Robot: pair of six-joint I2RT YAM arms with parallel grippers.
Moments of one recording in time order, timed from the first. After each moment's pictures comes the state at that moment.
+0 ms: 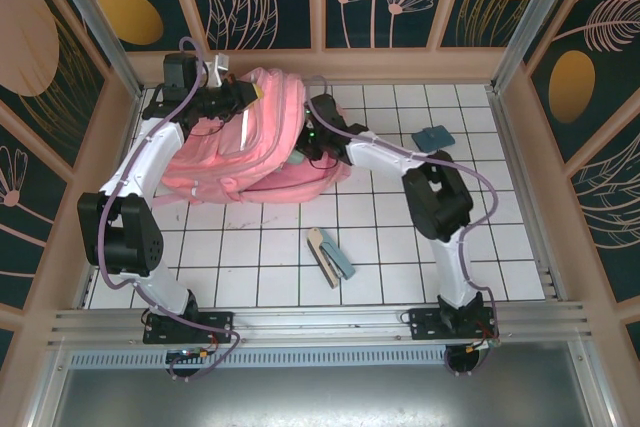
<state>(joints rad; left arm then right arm) -0.11 1.69 1.50 -0.32 0.79 -0.74 0.69 2.13 1.66 -0.19 -0.26 0.98</state>
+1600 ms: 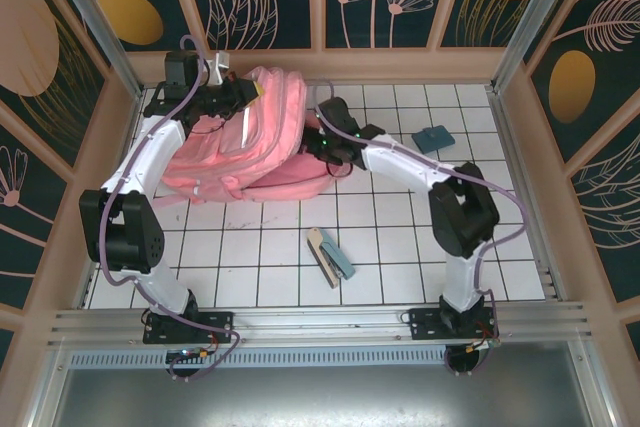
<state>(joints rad) -0.10 1.71 1.52 -0.32 0.78 -0.74 0.69 1.87 1.46 -0.38 -0.10 0.74</state>
